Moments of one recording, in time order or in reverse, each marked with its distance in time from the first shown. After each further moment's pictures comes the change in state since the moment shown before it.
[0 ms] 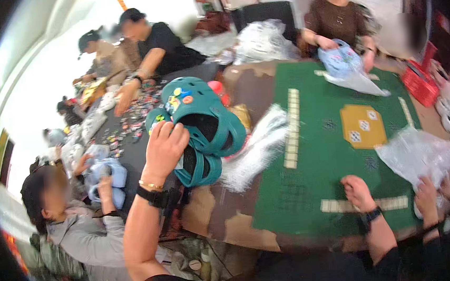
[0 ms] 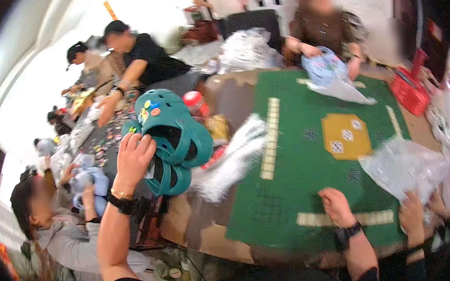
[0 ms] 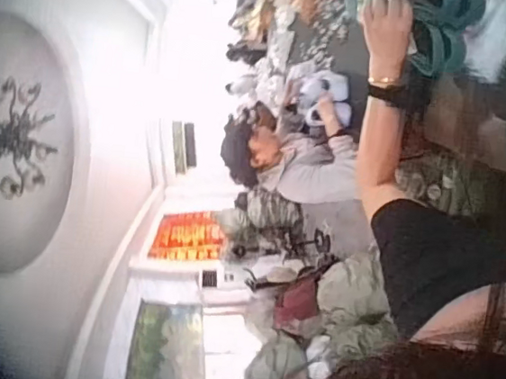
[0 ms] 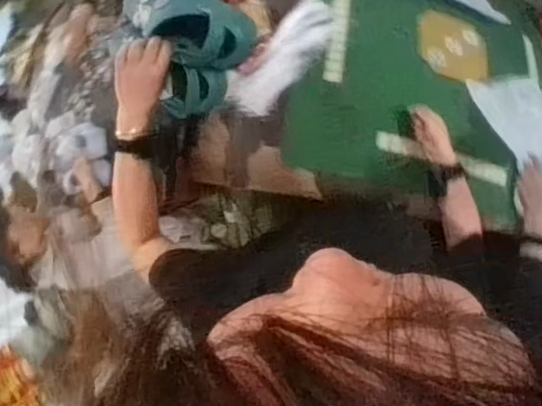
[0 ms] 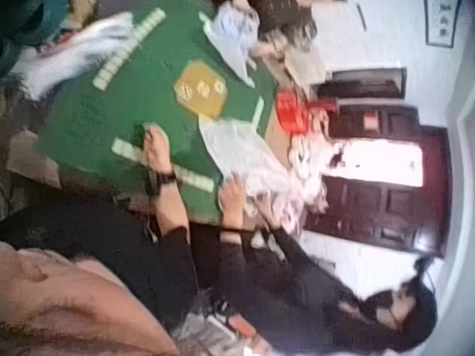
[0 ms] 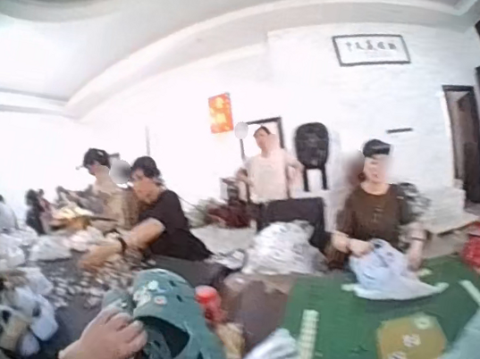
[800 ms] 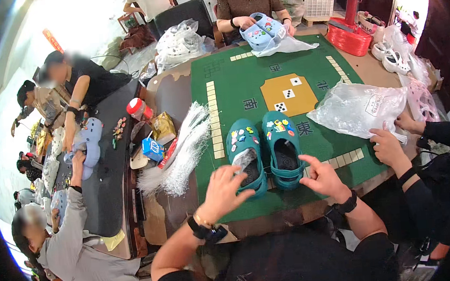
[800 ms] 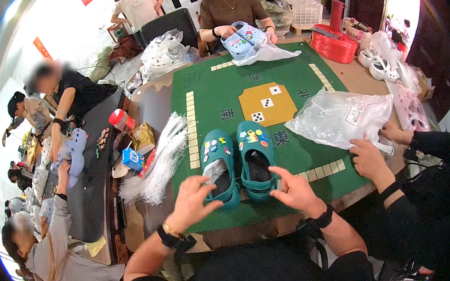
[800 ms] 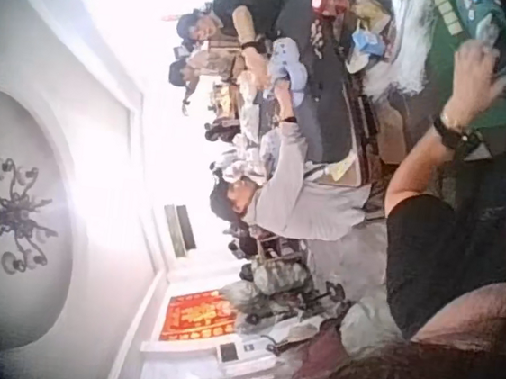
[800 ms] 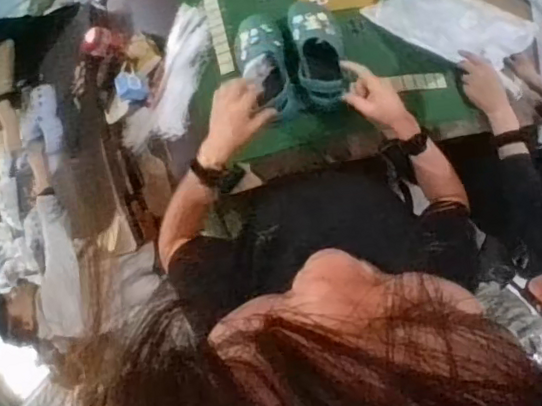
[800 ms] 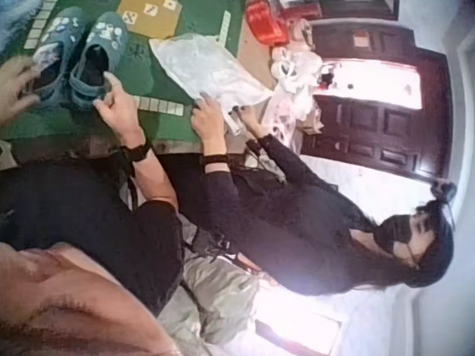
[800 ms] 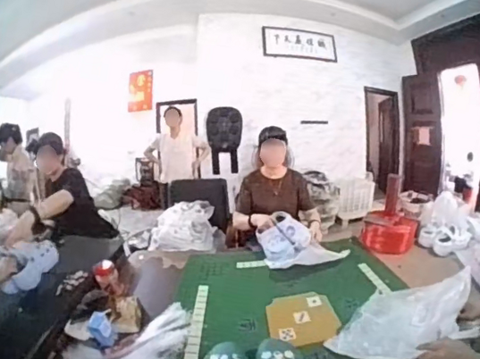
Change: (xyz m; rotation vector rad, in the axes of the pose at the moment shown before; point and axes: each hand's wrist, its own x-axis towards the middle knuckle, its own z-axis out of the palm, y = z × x) left_hand 0.040 0.291 -0.028 -1.171 -0.072 0.039; right_hand -0.123 -0.028 -0.004 -0.951 0.141 -0.588
